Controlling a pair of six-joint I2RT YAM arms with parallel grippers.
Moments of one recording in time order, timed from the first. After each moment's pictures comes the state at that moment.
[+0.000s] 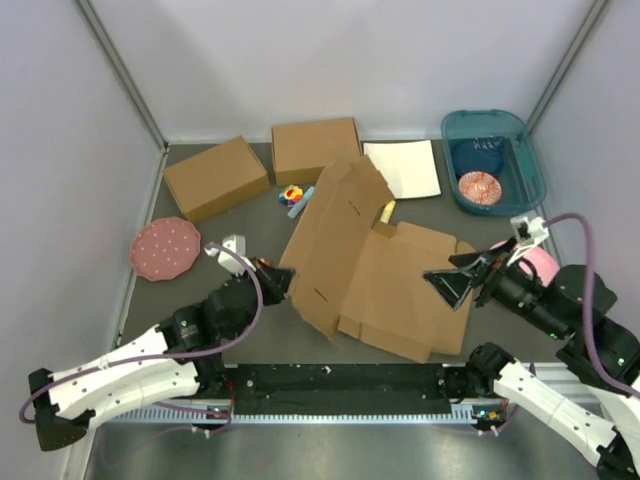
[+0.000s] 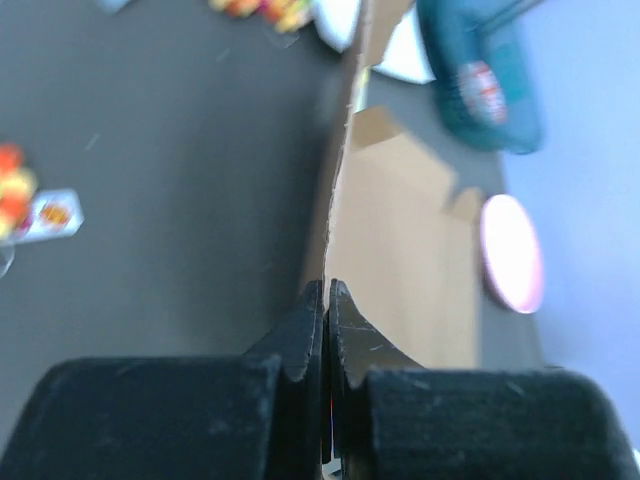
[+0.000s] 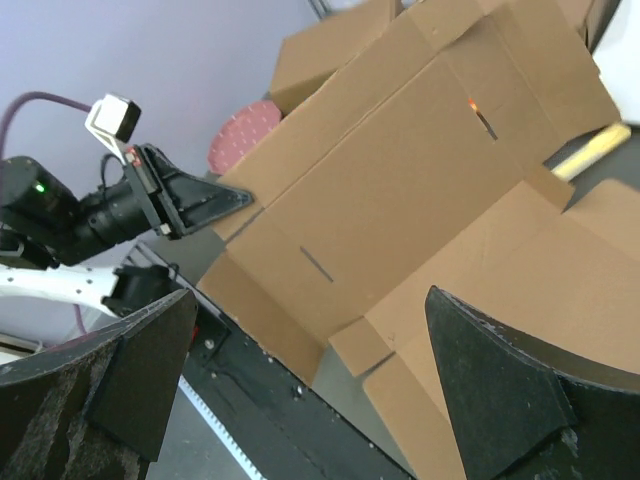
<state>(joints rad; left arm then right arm) -1.05 0.58 0.47 -0.29 -0.62 -1.04 0.71 0.41 0.99 -0.71 -0.05 0.51</state>
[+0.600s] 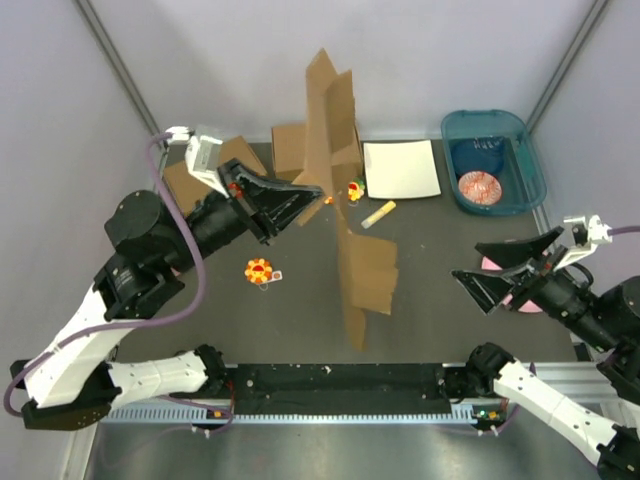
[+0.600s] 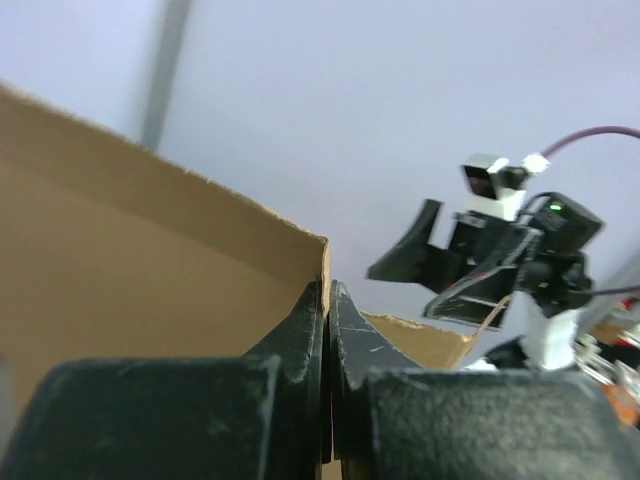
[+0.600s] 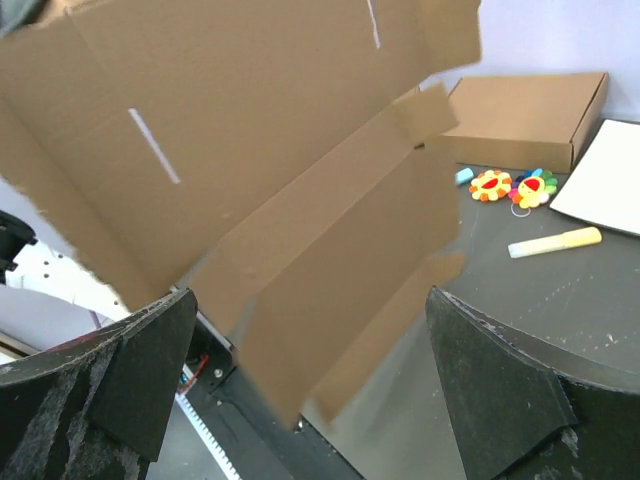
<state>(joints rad) -0.96 0.93 1.46 -0.27 0.02 -0.46 0.71 0.44 1.24 -0.76 -0.07 0.41</state>
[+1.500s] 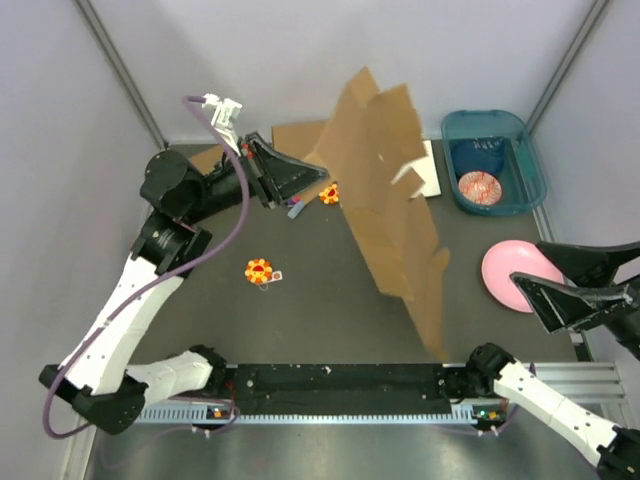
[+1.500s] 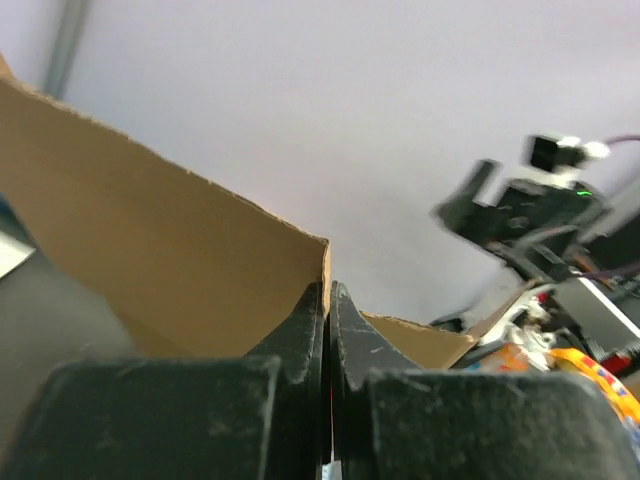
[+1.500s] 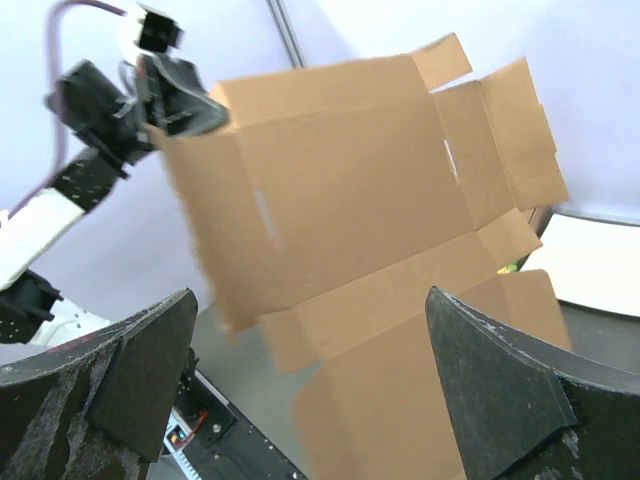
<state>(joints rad) -0.63 1.14 1.51 -0.06 0.63 -0.77 0.71 0.42 1.52 -0.86 0.01 0.35</state>
